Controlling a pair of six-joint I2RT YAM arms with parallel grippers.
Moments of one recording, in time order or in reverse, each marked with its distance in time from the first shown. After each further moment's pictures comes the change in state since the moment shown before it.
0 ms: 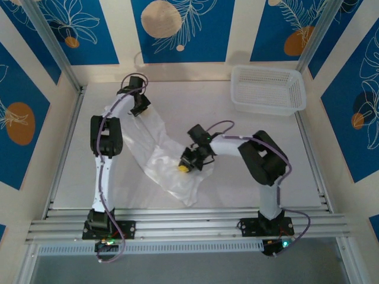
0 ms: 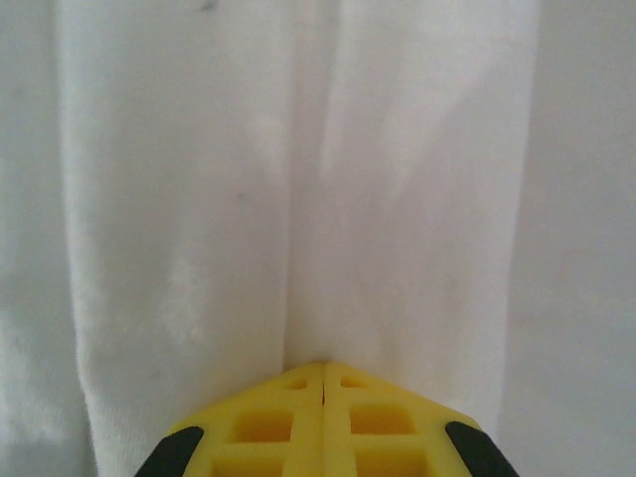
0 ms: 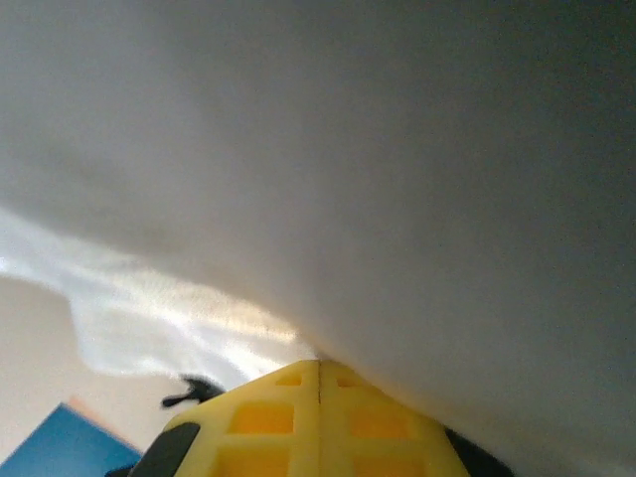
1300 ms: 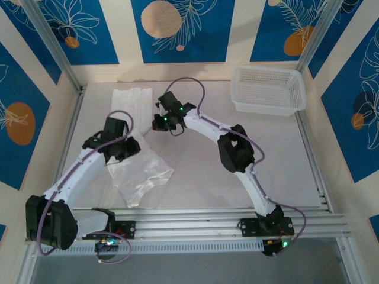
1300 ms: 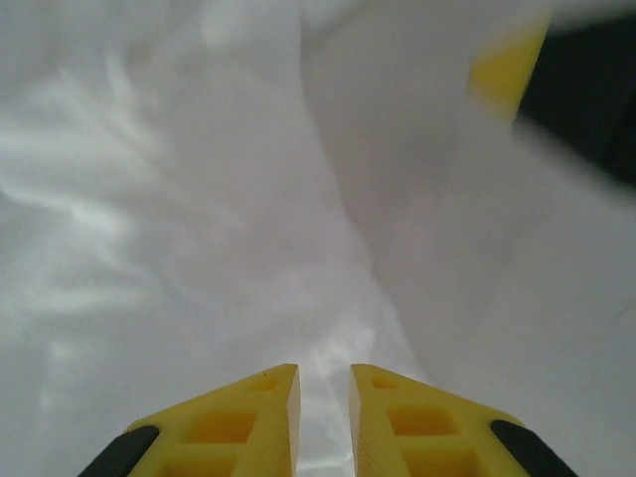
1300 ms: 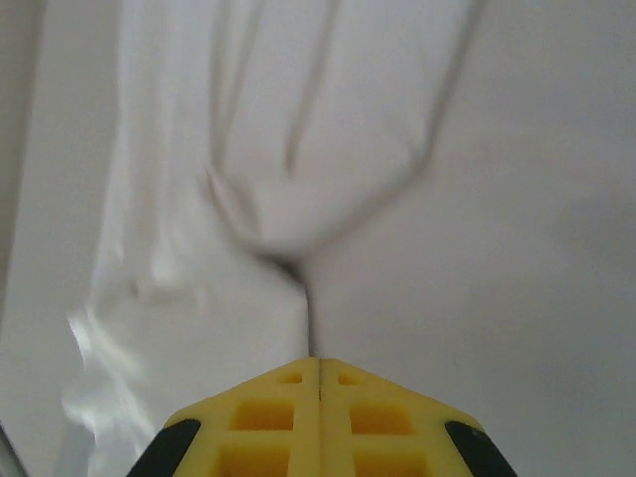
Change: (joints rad) left arm -0.125 -1.322 -1.335 -0.009 0.176 0.137; right arm 0.005 0.436 0.981 -0.231 0.365 -0.576
